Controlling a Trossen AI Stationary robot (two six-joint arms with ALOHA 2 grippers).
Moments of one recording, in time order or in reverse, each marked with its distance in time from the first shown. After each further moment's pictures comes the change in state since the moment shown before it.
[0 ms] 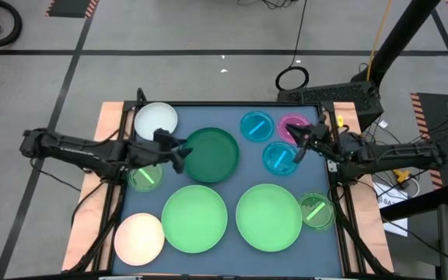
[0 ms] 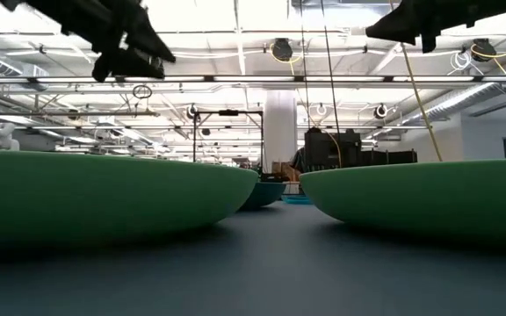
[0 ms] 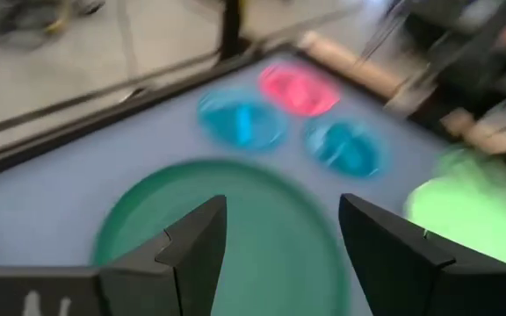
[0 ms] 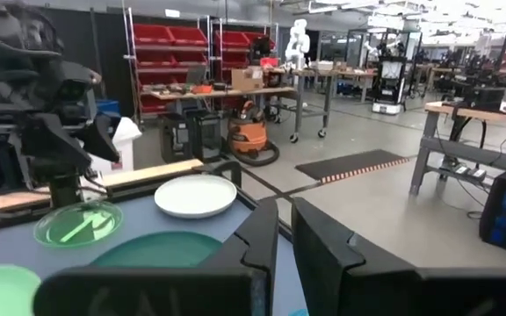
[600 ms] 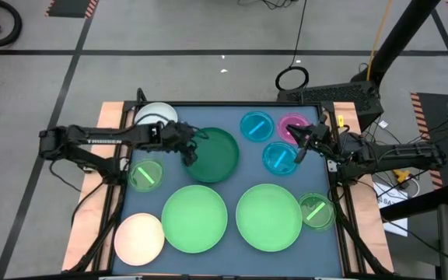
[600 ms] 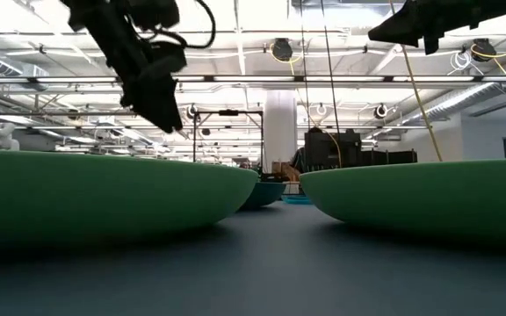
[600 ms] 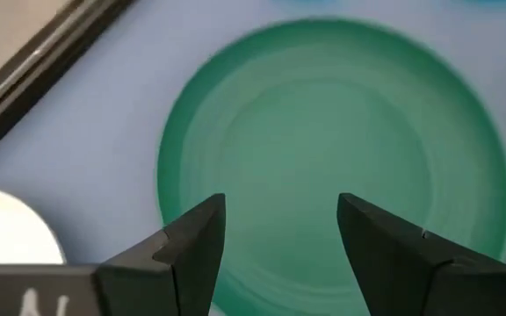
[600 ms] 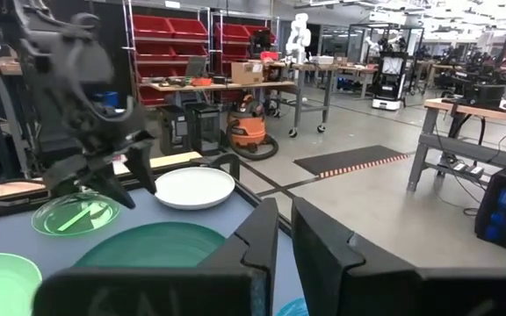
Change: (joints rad) left arm 0.304 0.326 0.187 -0.267 0.328 0.310; right arm 0.000 -0.016 0.000 -0.032 -0.002 -0.005
